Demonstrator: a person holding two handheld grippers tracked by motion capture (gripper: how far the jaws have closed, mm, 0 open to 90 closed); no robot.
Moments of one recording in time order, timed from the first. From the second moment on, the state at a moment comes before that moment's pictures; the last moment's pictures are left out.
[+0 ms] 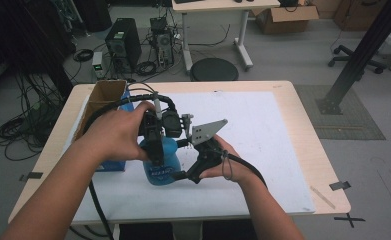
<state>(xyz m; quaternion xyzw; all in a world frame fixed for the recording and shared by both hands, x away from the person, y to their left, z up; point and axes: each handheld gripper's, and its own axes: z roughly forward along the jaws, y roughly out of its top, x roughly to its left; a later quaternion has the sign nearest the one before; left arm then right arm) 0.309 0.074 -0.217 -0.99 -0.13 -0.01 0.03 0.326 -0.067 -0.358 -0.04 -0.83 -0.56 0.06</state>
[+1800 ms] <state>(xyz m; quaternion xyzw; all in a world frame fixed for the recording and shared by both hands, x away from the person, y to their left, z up) 0.398 0.210 -0.091 -0.75 -0.66 -0.03 0.00 0.332 -0.186 -0.318 -0.11 -0.89 -0.45 -0.03</state>
